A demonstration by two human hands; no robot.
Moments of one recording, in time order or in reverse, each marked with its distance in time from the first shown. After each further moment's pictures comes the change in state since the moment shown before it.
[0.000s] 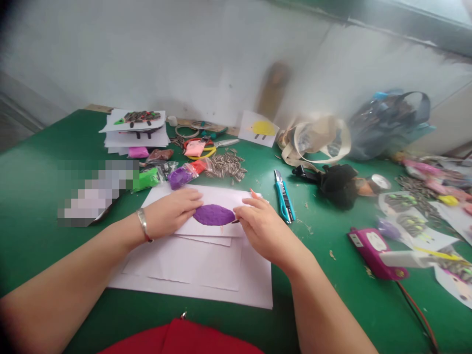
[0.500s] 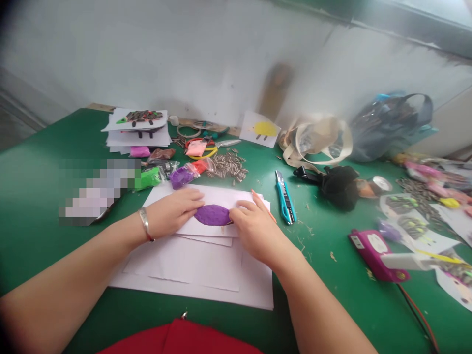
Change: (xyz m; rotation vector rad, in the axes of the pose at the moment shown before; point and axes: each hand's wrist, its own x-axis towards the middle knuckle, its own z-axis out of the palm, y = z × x) left_hand 0.000 0.000 0.000 -0.028 0.007 0.005; right_hand 0.007 -0.001 0.014 -0.166 -0.054 -0.039
